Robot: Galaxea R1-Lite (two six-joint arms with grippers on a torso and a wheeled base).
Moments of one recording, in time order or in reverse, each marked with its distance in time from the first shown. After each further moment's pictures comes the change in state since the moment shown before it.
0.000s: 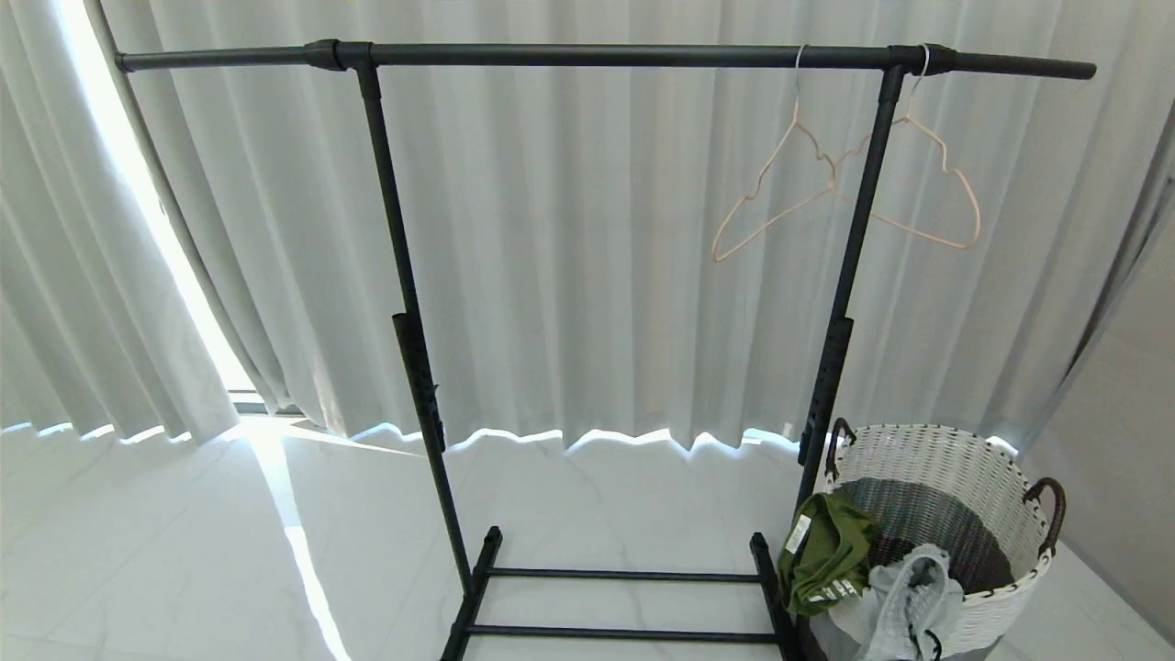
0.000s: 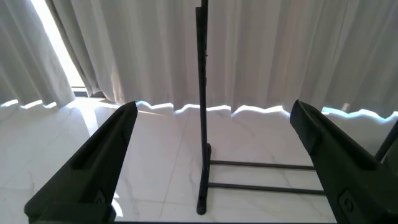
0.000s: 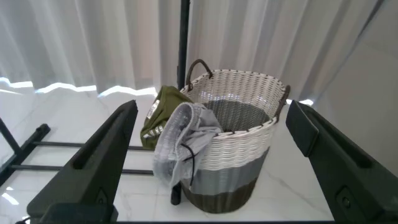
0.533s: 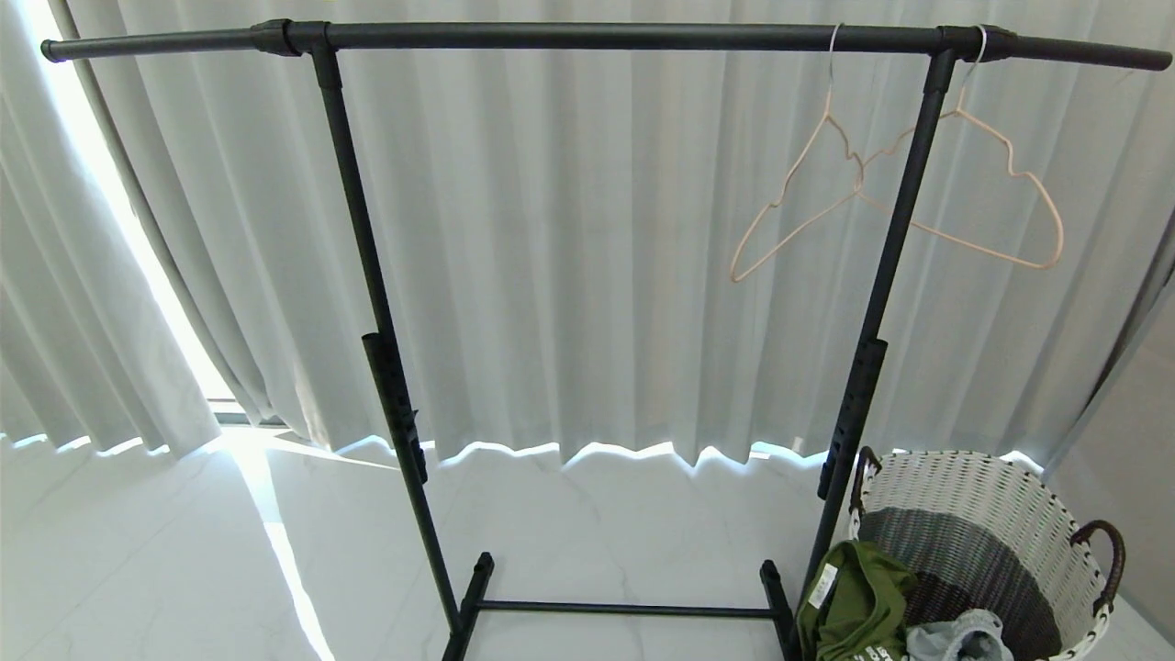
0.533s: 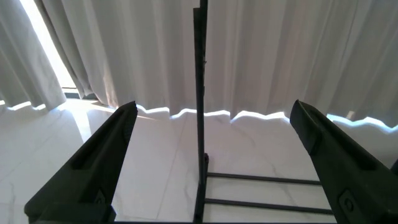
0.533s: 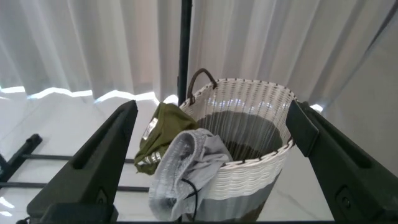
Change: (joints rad) left arm -0.001 0.000 0.000 0.000 0.000 -0.017; right arm 0.000 0.000 0.000 0.000 0.000 0.000
